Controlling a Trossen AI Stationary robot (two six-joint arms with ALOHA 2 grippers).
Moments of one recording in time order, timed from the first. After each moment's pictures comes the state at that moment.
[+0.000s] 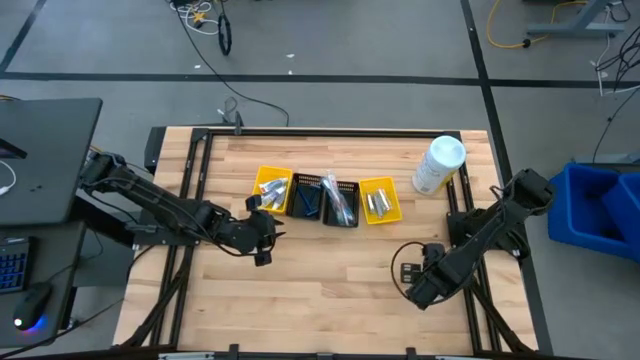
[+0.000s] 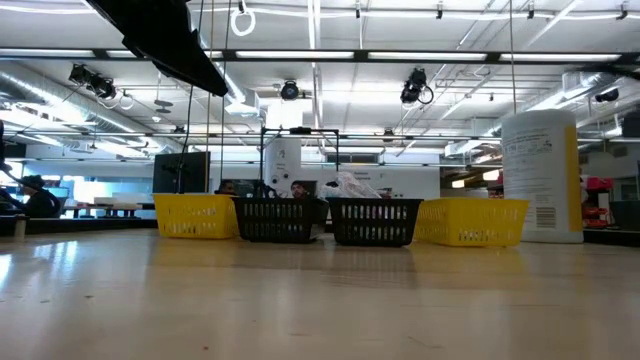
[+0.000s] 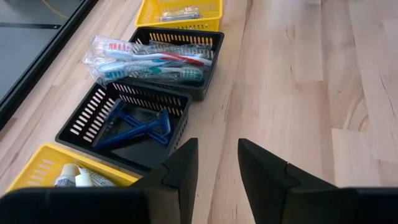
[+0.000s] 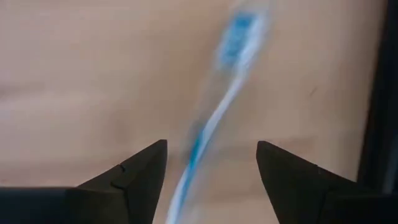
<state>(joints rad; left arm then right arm) -0.40 1.22 0.81 -0.37 -0.57 -0.34 0.78 1.55 0.87 -0.98 -0.04 2.41</state>
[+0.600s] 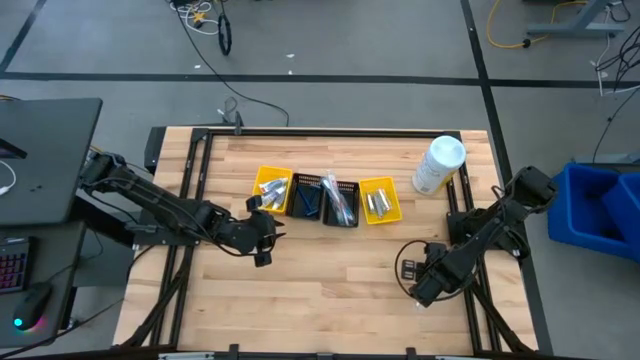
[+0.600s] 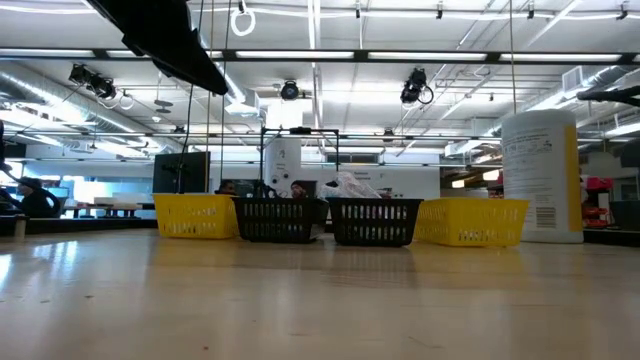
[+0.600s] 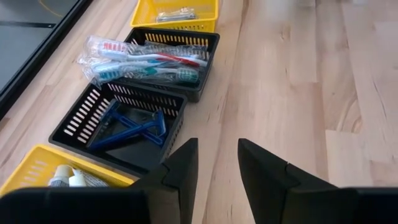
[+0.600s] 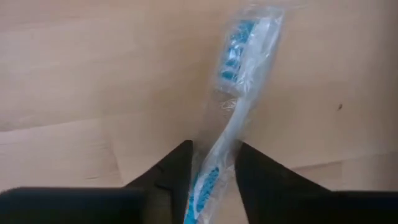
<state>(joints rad) -0.40 1.22 0.81 -0.36 -0.56 -0.34 0.78 1.53 0.70 -0.81 0.00 2.50</state>
